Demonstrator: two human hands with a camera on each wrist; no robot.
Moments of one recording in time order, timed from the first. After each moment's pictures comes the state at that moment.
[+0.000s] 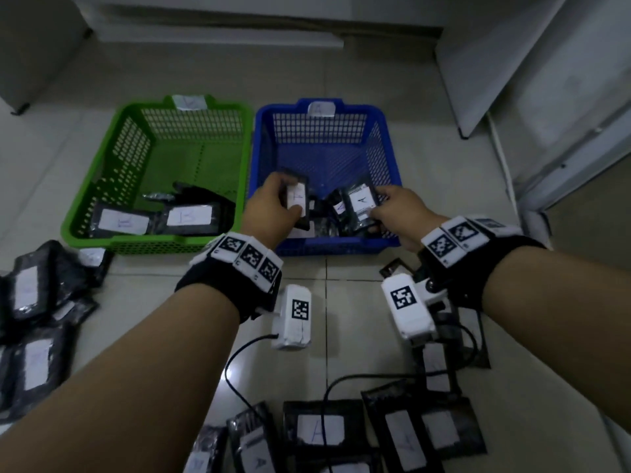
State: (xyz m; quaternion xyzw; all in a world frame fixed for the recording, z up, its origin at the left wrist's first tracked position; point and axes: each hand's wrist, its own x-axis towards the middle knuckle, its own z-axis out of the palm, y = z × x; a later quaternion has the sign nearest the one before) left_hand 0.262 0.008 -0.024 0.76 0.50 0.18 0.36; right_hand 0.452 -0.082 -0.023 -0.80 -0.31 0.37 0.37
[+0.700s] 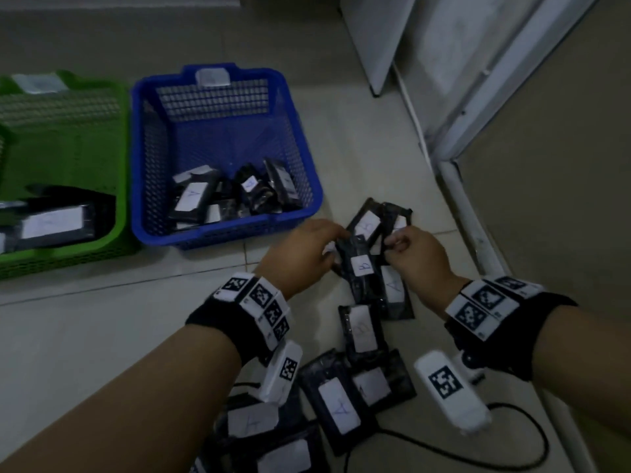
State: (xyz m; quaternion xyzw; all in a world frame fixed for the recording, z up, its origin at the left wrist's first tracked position) left_hand 0.357 -0.120 -0.065 0.93 0.16 0.07 0.32; right_hand 0.499 -0.263 -0.057 -0.90 -0.25 0.18 0.30
